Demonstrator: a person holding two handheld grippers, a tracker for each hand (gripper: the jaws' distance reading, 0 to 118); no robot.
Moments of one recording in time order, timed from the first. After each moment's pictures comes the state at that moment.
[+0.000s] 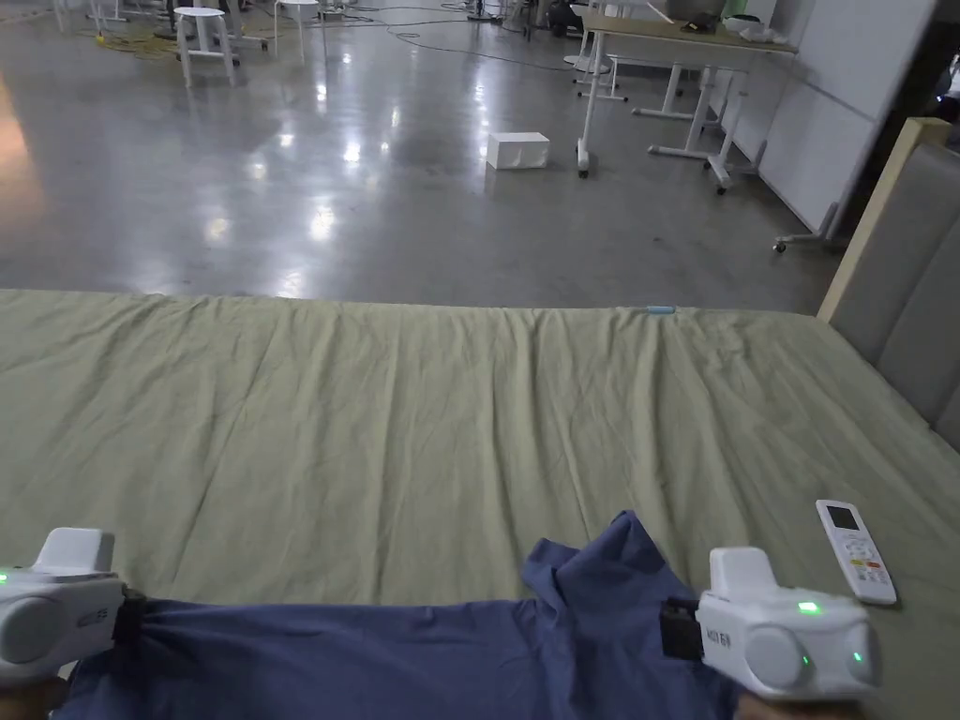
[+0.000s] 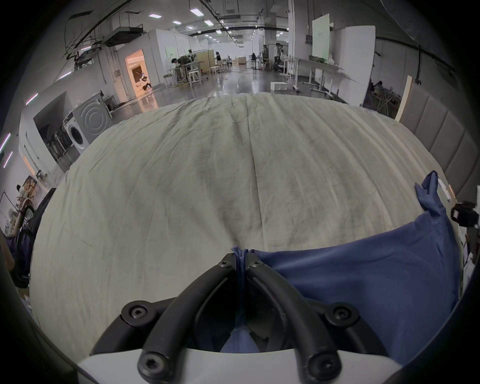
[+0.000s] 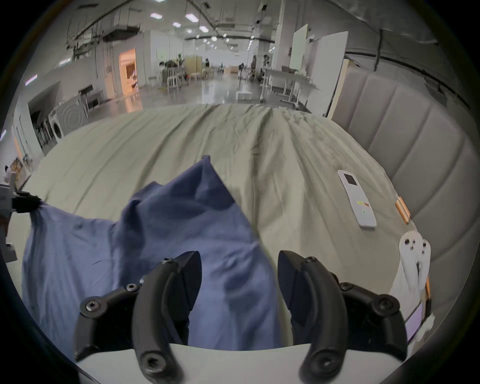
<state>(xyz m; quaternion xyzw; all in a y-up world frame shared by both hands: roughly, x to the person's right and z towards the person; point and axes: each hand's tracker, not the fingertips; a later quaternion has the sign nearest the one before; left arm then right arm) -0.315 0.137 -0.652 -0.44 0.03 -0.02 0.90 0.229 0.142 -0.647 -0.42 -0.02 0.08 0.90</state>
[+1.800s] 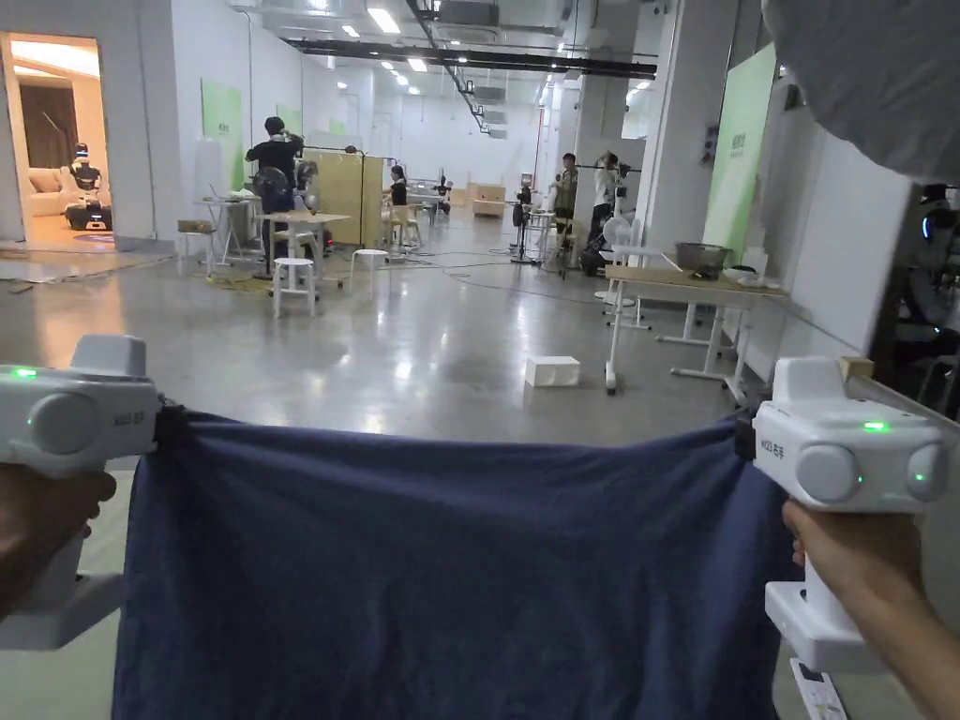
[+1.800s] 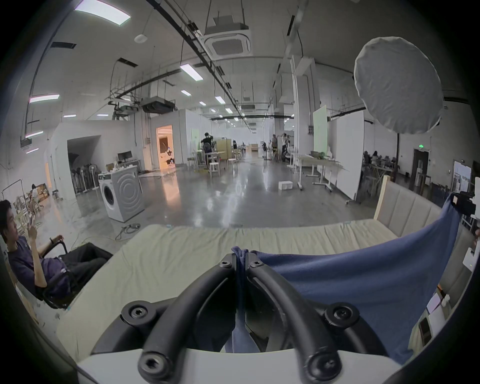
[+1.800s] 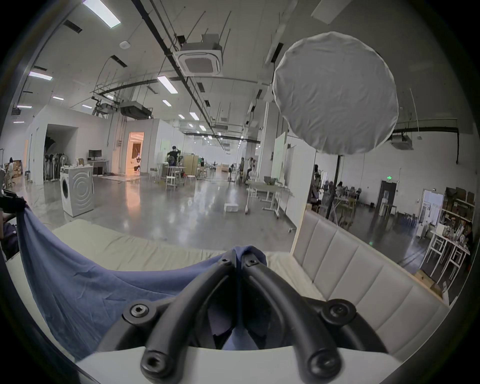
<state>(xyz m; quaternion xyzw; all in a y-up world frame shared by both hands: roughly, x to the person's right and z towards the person) -0.341 0.497 -0.492 -0.16 0.08 -0.01 0.98 0.201 0.515 -0.501 -0.06 -0.05 0.10 0.99</state>
